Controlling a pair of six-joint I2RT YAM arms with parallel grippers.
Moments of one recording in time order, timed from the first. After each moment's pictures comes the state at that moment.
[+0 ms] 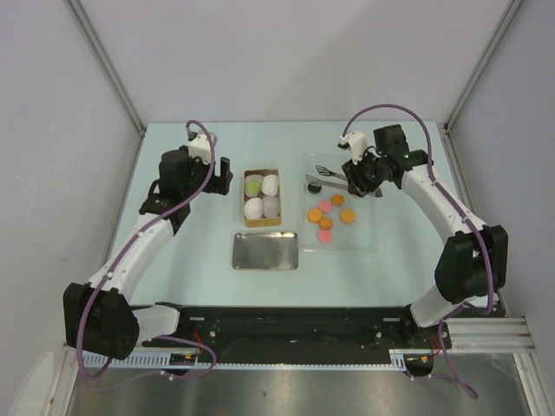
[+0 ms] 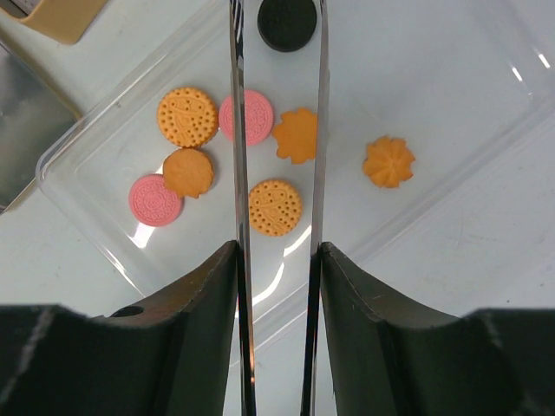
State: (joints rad) left arm -0.21 1.21 0.93 -0.09 0.12 0.07; right arm 0.26 1.58 1.38 -0.70 -0.33 -0.45
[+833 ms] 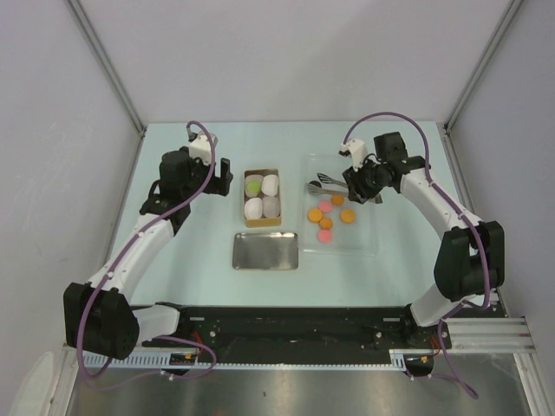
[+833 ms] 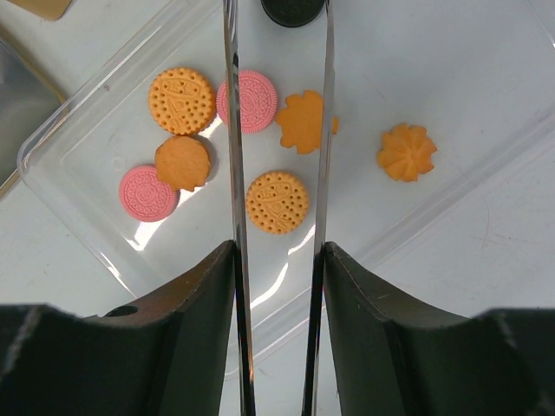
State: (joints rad) left arm -0.21 1.21 0.93 -0.09 0.12 0.07; right arm 0.23 1.60 1.30 -0.65 -0.36 -0.47
